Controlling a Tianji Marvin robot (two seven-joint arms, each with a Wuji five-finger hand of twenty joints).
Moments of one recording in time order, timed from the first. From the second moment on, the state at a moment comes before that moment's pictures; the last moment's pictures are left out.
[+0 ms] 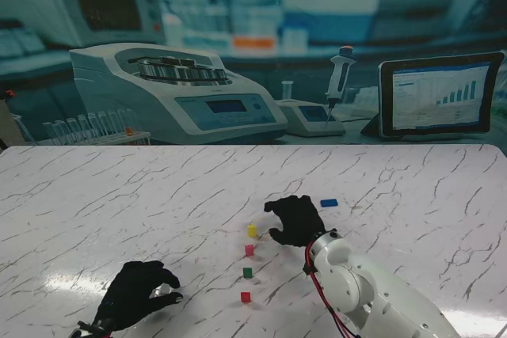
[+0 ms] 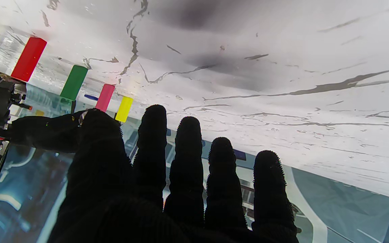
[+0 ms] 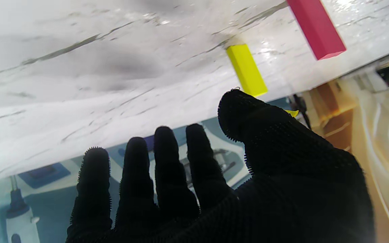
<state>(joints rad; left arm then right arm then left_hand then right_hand) 2.18 -1.09 -1.48 -1.77 0.99 -0.26 0.34 -1.43 -1.13 0.89 -1.43 -0.76 0.03 -0.16 0.96 -0.11 -0.09 -0.14 0.72 0.03 0.64 0.40 0.82 0.09 0.36 0.31 0.49 0.10 0.39 0.31 0.13 0.21 0.78 0.40 0.64 -0.47 0.83 0.08 0.47 0.14 0.28 0.75 0.49 0.15 0.42 0.36 0.26 0.08 0.62 0.47 -0.02 0.16 0.99 0.43</state>
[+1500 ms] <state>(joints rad) 2.14 -1.09 -1.44 -1.76 0.98 -0.23 0.31 -1.32 -1.07 1.03 -1.26 -0.88 0.11 -0.03 0.96 -0.11 -0.09 -0.14 0.72 0.03 0.63 0.40 0.82 0.09 0.36 0.31 0.49 0.09 0.39 0.31 0.13 0.21 0.78 0.40 0.63 -0.49 0.86 0.06 0.36 0.08 0.20 0.64 0.40 0.02 0.29 0.20 0.24 -0.02 0.45 0.36 0.07 0.16 0.81 0.48</state>
